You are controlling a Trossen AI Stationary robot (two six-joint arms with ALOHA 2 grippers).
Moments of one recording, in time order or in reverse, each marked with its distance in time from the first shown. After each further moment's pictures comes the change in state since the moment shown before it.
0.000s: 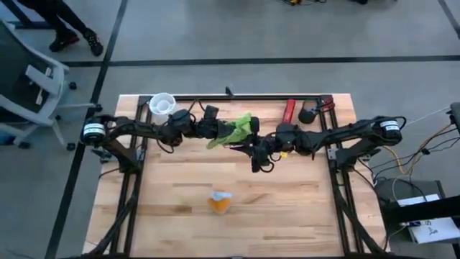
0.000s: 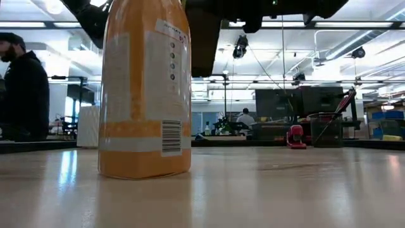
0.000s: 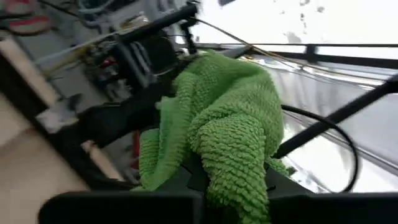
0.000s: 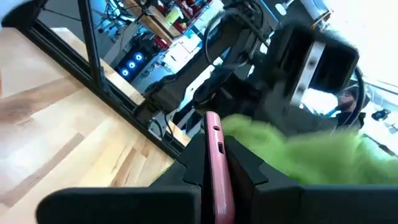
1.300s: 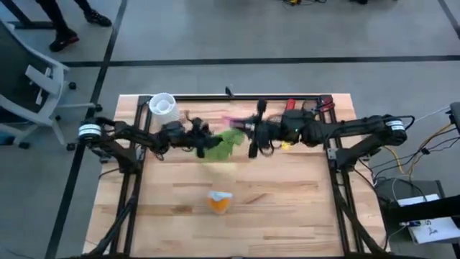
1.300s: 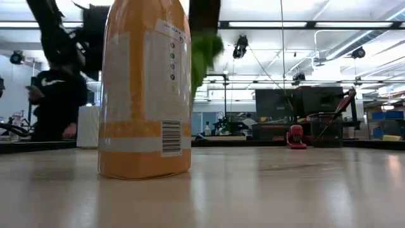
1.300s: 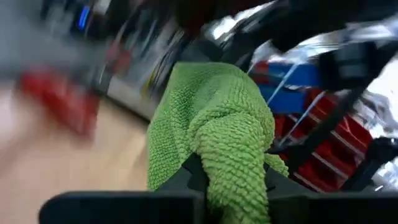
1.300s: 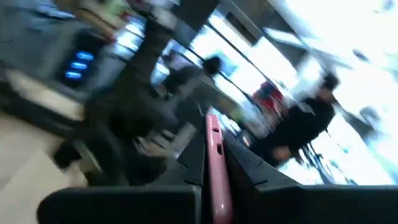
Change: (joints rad) left arm 0.017 -0.134 -0.346 0.138 -0.071 0.697; right arm 0.009 -0.046 0.248 -0.270 0.291 0.222
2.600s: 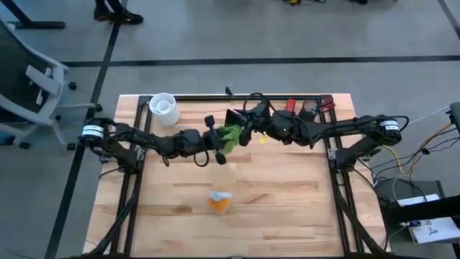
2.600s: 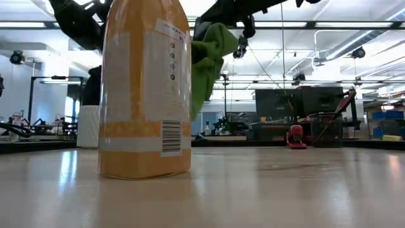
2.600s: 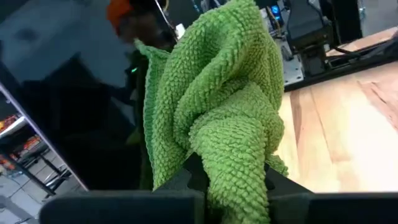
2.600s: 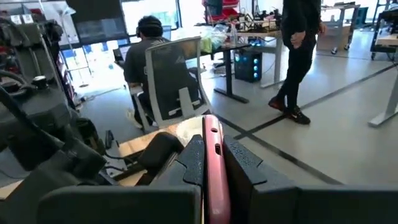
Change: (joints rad) left arm -0.176 0.106 0.276 -0.407 -0.582 0.948; right arm -0.060 0.060 -0.061 0.048 0.142 0.742
